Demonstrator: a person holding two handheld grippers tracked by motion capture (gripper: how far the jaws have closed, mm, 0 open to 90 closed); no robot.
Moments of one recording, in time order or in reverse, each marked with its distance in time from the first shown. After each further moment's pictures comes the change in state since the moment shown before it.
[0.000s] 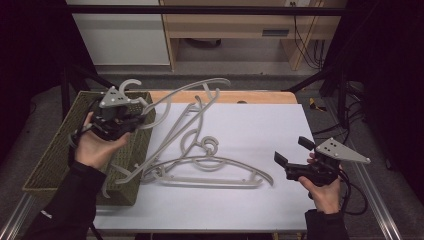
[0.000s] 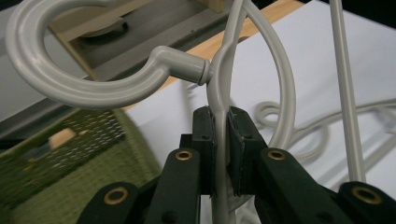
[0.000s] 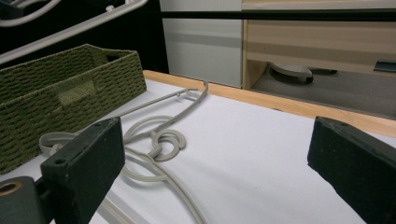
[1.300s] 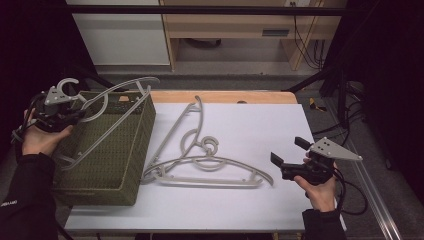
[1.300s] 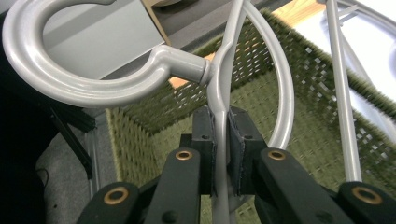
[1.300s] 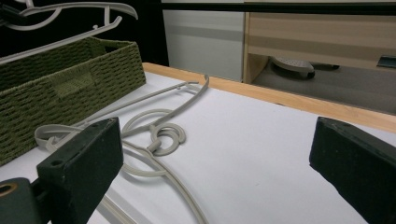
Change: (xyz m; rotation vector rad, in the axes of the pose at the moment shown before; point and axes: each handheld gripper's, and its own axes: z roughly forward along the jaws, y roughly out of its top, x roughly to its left) left arm 0.143 -0.097 0.007 0.070 0.234 -0.029; right arm 0.002 -0.004 0.010 0.032 0.001 -0.009
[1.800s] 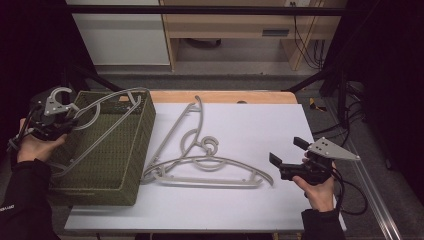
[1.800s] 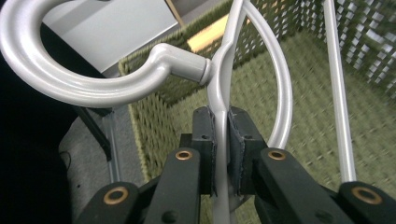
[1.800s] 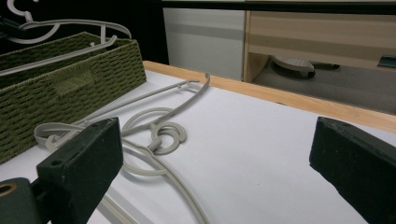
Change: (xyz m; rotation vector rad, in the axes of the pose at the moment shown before) left arm 0.009 -0.035 0.014 0.077 0.063 0.048; right arm 0.002 0.000 0.002 0.005 0.003 -0.001
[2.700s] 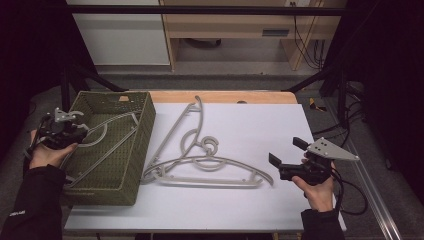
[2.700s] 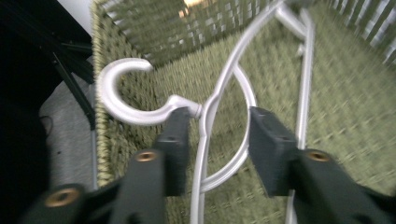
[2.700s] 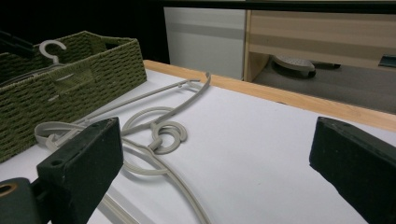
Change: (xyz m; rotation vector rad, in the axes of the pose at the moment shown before) left arm -0.015 -0.017 0.013 0.023 -0.036 -0.166; right arm 0.002 -0.001 0.002 0.001 0.002 -0.003
